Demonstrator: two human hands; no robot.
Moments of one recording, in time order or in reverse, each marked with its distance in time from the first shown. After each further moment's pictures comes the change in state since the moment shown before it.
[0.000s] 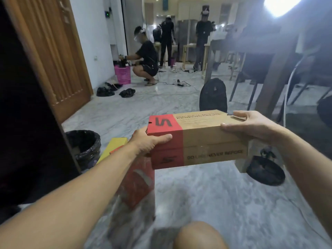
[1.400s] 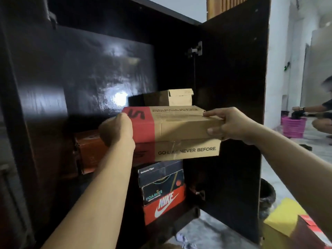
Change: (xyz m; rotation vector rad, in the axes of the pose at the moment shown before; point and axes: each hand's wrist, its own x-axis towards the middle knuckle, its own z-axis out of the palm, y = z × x) left_hand -0.409 0.130 -0.345 -0.344 1.916 0.325; right_hand -0.168 -0.432 0.293 0.210 -0.644 -0.973
